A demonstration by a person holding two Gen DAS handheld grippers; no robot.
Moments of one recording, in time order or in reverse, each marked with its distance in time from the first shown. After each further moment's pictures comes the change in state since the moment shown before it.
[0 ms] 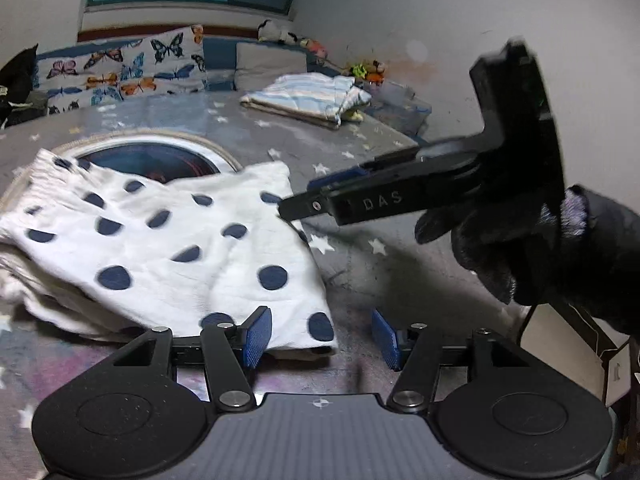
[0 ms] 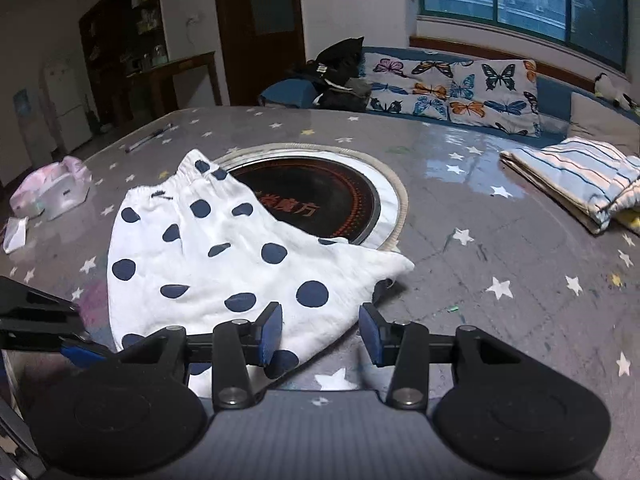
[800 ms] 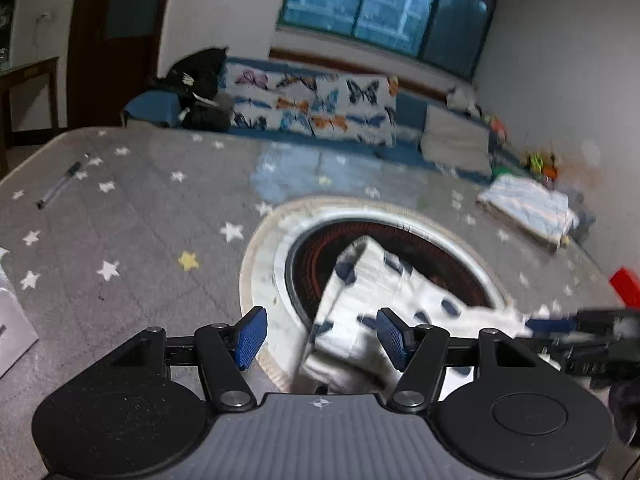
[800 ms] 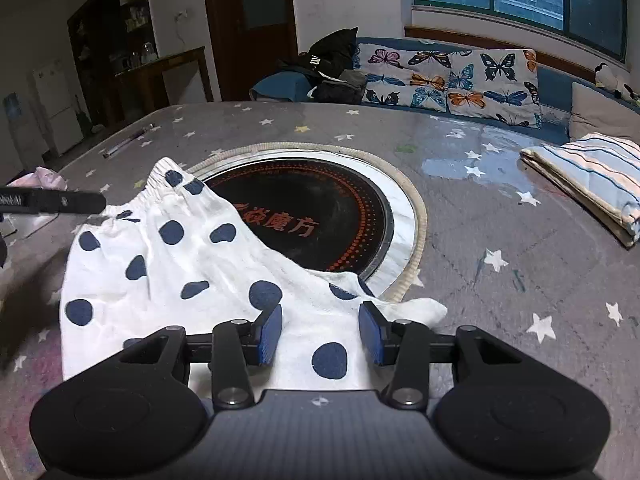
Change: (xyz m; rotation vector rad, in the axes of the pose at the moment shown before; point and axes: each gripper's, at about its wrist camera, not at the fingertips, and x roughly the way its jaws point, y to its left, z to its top) left arm -0.039 0.163 0.039 -0.310 -0.147 0.432; right arm 0.057 0.003 0.022 0.013 0.026 -0.018
